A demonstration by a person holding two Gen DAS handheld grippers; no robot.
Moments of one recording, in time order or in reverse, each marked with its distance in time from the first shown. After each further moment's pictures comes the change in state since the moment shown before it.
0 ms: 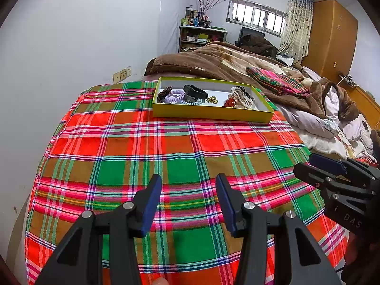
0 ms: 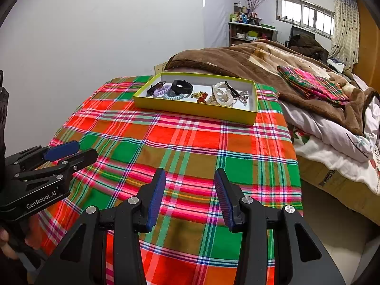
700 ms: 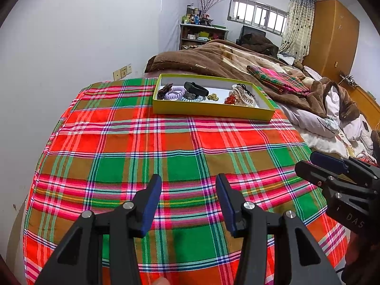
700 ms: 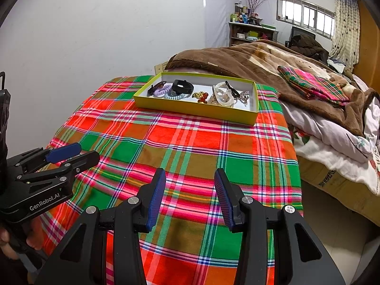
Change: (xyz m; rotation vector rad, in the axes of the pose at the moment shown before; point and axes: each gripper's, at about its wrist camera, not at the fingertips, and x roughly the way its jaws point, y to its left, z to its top) left arm 0.002 -0.002 -0.002 -0.005 0.009 0.004; right arm -0.001 0.002 0.001 -0.005 0.001 0.000
